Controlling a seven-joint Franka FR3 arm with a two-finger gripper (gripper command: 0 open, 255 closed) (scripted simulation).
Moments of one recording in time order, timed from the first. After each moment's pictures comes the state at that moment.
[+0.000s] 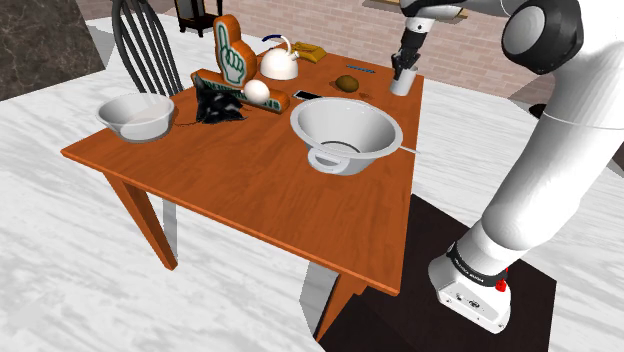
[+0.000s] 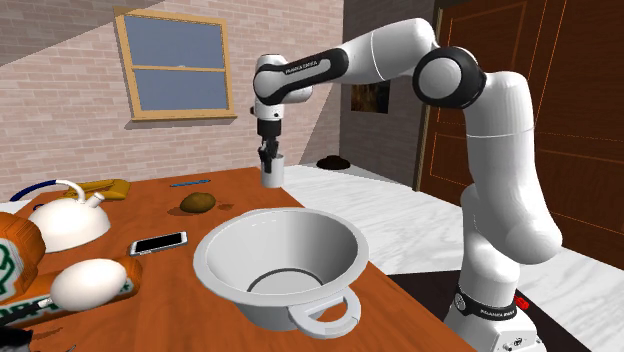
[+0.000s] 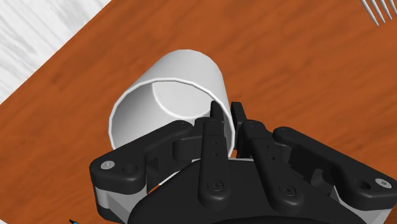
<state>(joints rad) -0.25 0.23 -0.42 -1.61 0.10 1.89 -0.40</state>
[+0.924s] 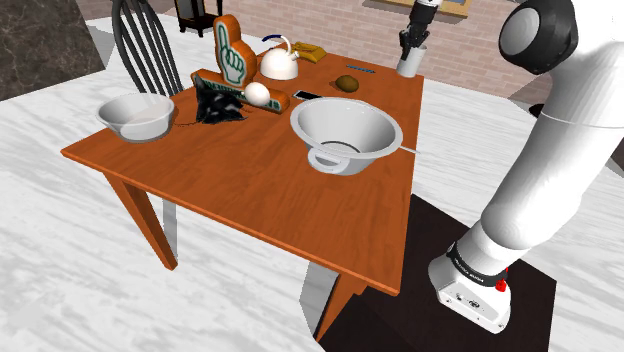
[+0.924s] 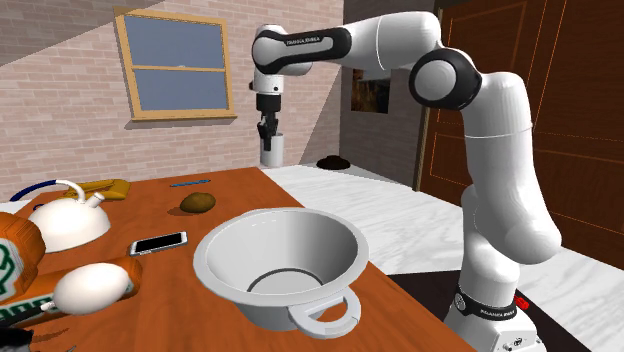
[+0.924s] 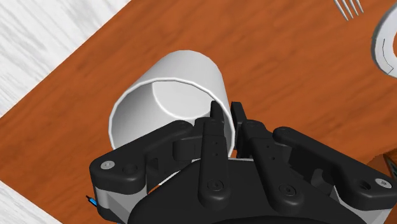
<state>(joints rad) -0.27 0.24 -0.43 -1.39 0.10 1.69 -0.41</state>
